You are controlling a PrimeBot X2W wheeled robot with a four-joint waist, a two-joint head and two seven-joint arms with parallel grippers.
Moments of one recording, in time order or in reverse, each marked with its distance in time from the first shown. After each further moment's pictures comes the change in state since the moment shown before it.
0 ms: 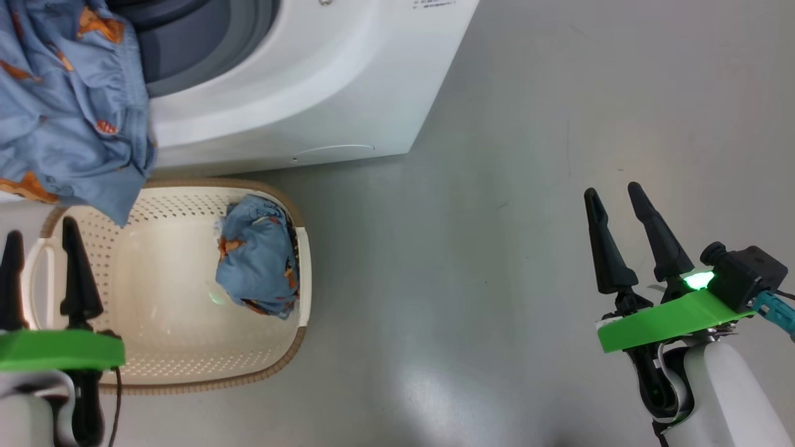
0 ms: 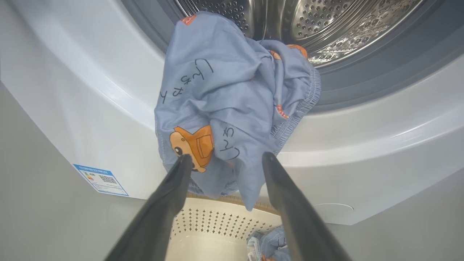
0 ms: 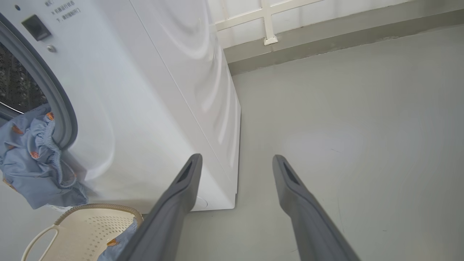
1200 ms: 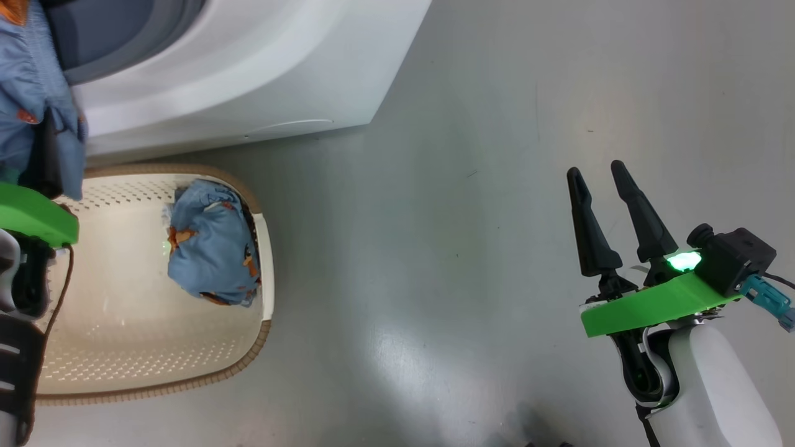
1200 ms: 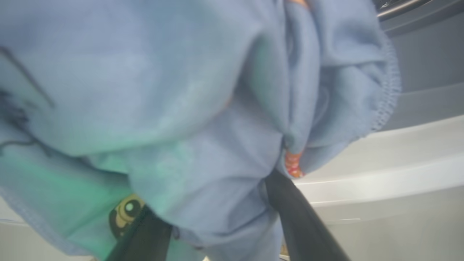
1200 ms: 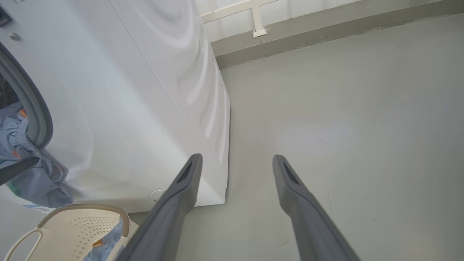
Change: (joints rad) left arm -0.542 0.229 -0.411 0.561 -0.279 0.000 0.001; right arm -0.048 0.032 0.023 -0.010 0.000 0.000 0.000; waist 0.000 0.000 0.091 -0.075
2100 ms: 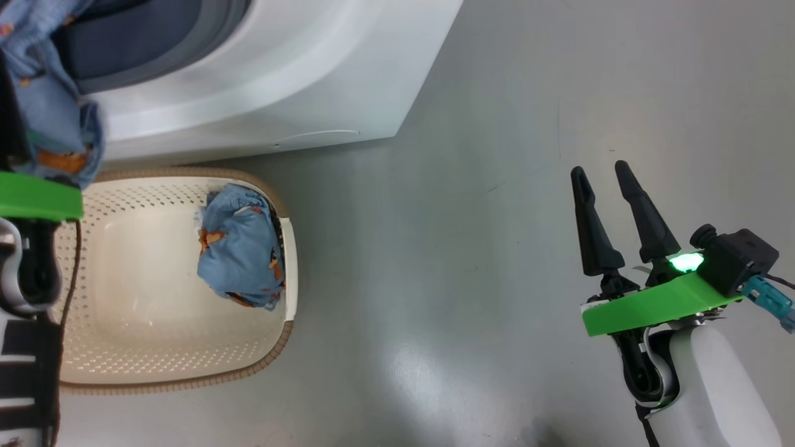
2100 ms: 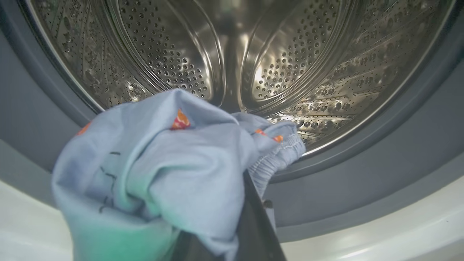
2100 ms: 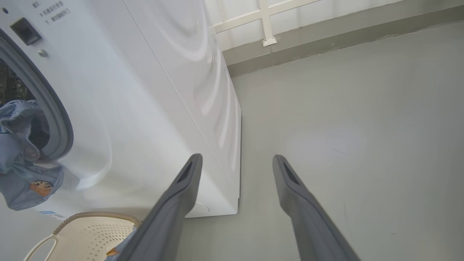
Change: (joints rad) left arm 0.128 -0.088 0.219 -0.416 0.112 0.000 0.000; right arm 0.002 0.011 -0.017 0.001 -0.006 0.000 0.000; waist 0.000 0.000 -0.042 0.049
